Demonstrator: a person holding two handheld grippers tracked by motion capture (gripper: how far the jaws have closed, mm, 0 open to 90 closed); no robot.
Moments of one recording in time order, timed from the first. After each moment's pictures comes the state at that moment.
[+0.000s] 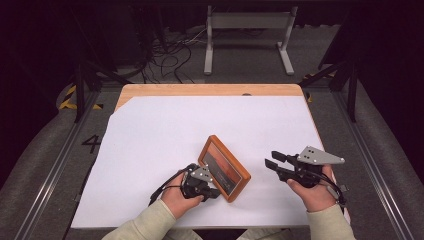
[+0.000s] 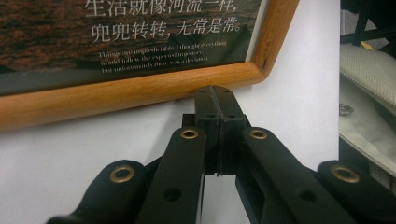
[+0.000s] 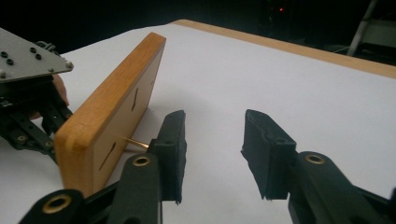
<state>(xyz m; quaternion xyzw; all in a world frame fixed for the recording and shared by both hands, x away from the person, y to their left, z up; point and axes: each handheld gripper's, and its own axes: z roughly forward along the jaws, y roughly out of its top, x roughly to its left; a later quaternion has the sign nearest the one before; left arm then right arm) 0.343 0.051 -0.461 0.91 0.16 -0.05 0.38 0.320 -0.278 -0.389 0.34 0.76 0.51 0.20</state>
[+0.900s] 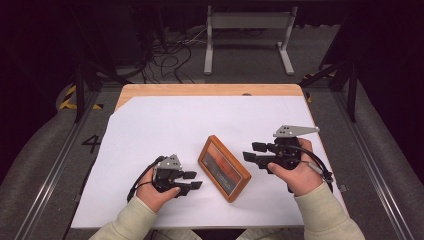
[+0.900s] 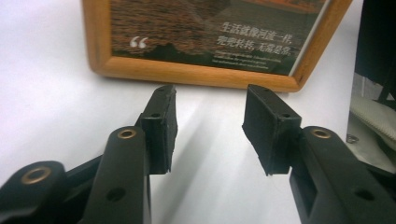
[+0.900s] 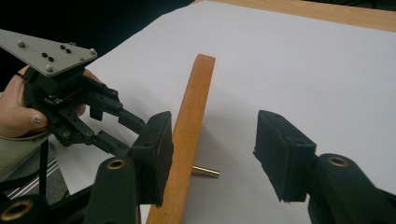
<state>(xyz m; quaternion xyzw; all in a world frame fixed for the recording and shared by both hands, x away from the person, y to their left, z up) 0.349 0.123 -0.443 0.85 0.27 -0.01 0.45 0.349 -0.220 -0.336 0.38 0.79 0.47 0.08</state>
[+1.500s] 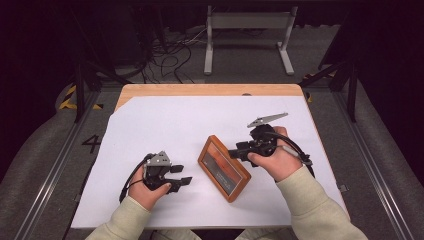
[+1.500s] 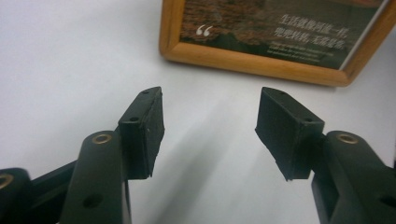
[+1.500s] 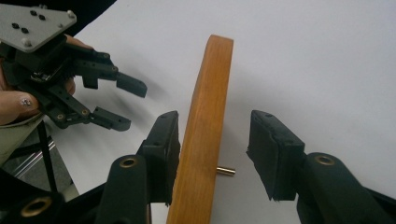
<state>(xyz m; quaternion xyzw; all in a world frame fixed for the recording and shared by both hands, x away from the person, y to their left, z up) 0.357 0.146 -0.447 0.85 0.31 0.03 0.43 0.382 -0.175 -0.338 0.40 0.83 0.39 0.03</state>
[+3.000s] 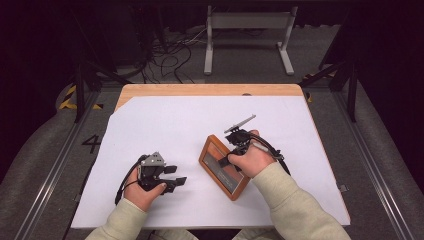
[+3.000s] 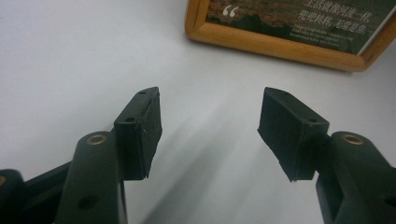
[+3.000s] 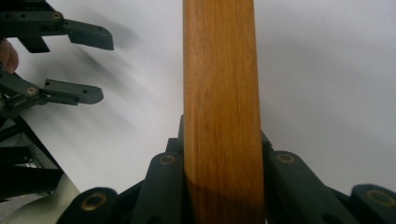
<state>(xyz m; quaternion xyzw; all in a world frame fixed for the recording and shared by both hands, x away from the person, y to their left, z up) 0.355 0.159 -0.451 0.84 0.34 0.03 0.43 0.406 -0.132 -0.376 0.47 0.84 0.26 -0.05</state>
